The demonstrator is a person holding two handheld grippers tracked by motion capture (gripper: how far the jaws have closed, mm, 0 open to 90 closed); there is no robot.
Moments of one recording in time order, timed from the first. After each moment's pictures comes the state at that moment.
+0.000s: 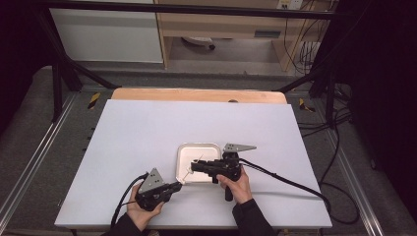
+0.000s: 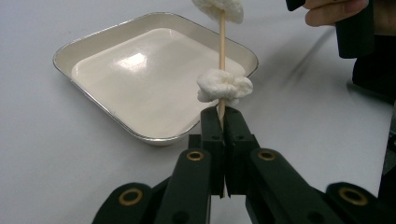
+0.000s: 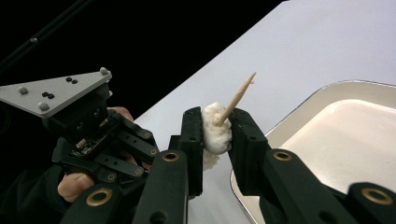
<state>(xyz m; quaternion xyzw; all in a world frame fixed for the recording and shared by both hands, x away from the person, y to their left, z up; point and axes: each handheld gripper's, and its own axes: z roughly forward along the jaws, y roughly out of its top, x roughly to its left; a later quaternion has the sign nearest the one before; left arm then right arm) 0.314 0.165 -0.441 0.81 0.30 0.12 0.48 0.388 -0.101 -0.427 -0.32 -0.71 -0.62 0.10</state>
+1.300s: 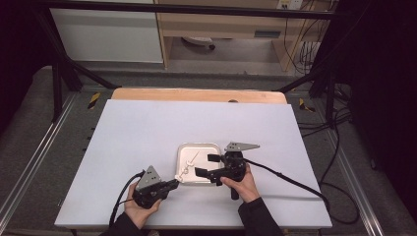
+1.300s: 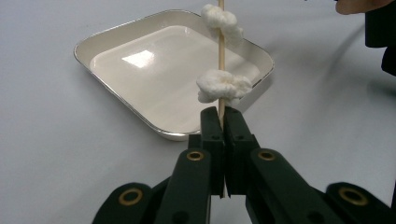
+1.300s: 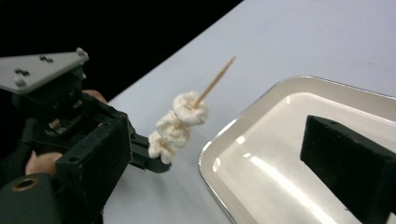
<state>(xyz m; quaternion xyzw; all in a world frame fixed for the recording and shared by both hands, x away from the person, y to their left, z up) 0.318 0.172 -0.441 0.81 0.32 0.12 0.48 0.385 -0.111 -0.415 -0.34 -0.75 -0.57 0.04</state>
